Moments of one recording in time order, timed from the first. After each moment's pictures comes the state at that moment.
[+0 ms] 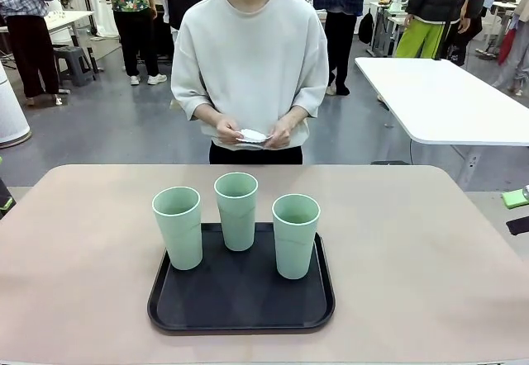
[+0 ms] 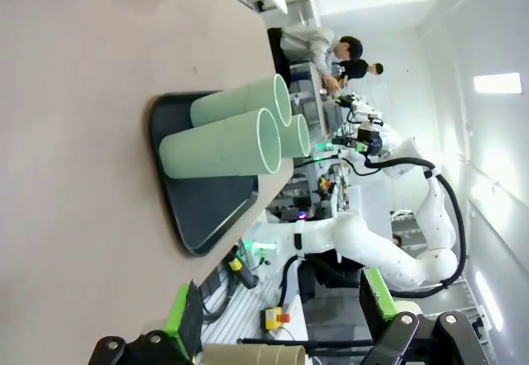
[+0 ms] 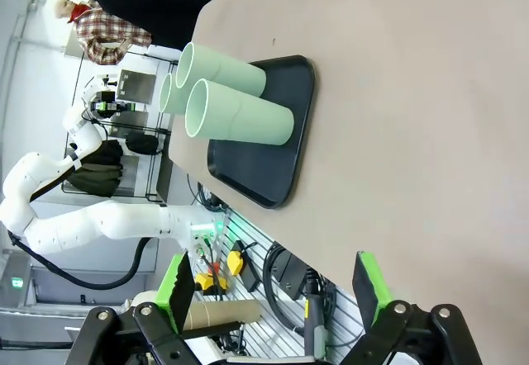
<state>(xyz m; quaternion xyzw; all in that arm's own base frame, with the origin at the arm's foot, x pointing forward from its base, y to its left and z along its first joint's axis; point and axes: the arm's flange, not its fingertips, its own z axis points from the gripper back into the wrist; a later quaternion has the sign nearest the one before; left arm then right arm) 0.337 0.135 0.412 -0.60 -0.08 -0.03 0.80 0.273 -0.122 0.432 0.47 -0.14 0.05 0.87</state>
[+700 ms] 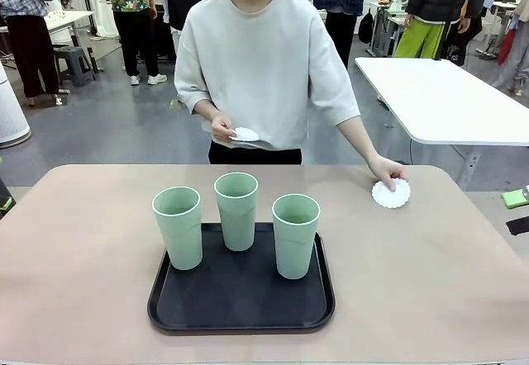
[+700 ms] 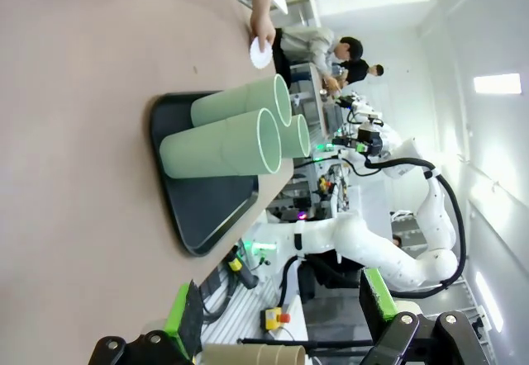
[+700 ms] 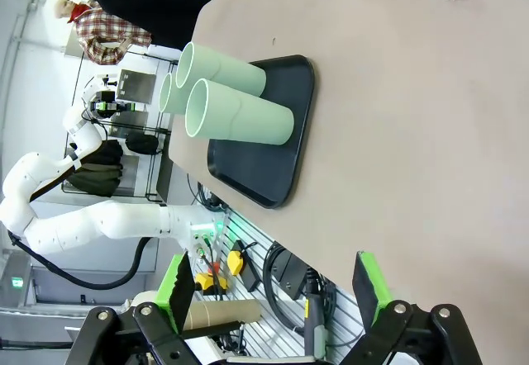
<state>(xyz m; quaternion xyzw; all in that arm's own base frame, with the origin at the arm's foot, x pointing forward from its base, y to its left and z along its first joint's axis) 0.337 0.136 0.413 -0.60 -0.08 -0.03 0.80 0.273 -0.122 0.432 0.47 -0.14 0.05 0.87</state>
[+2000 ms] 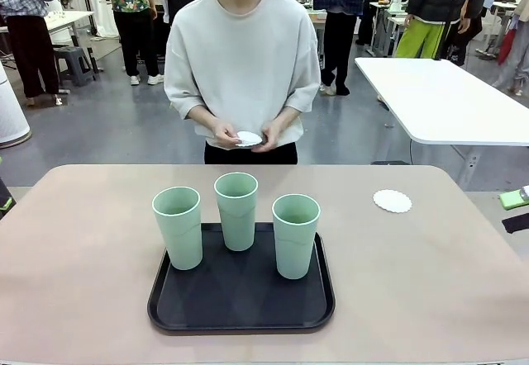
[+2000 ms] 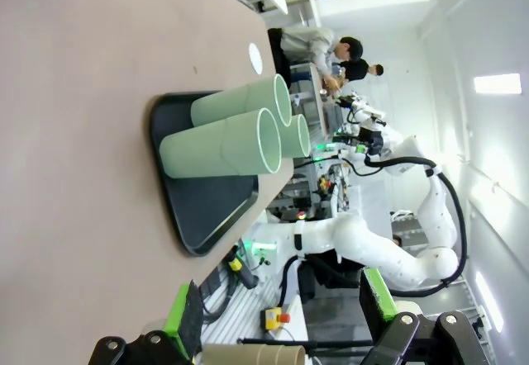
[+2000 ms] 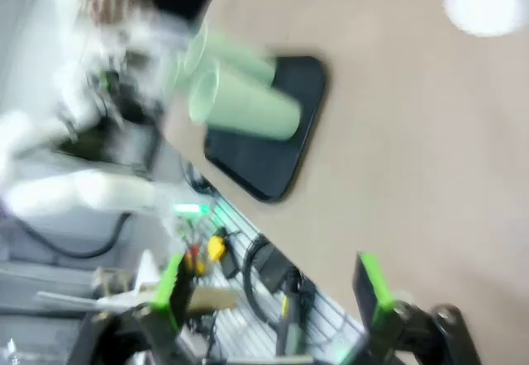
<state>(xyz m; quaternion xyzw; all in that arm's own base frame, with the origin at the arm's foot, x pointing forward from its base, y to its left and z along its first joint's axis) 0.337 0.135 0.413 -0.60 -0.08 -0.03 0.80 0.287 -0.107 0.439 0.45 -0.16 0.15 0.87</state>
